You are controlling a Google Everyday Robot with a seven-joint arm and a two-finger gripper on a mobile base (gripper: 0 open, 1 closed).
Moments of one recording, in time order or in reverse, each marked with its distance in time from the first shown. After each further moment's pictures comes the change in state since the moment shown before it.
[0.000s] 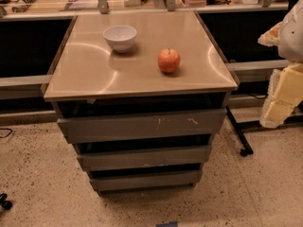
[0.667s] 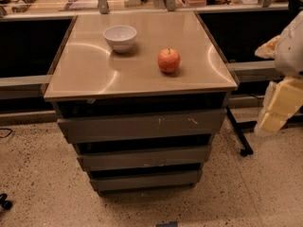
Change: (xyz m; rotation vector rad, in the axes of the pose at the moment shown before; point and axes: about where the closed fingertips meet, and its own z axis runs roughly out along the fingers) arm 0.004 0.009 0.021 -0.012 -0.030 0.009
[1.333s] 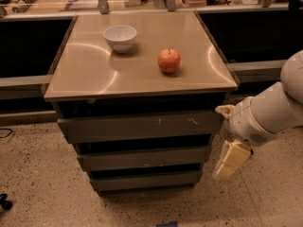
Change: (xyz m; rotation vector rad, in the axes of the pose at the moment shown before) arm -0.002 0.054 0.161 -0.129 -0.208 0.012
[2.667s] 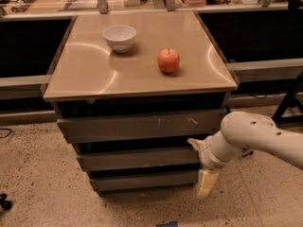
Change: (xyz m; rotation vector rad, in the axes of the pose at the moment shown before) arm 0.064 -0.005 0.198 -0.099 0.044 -0.249
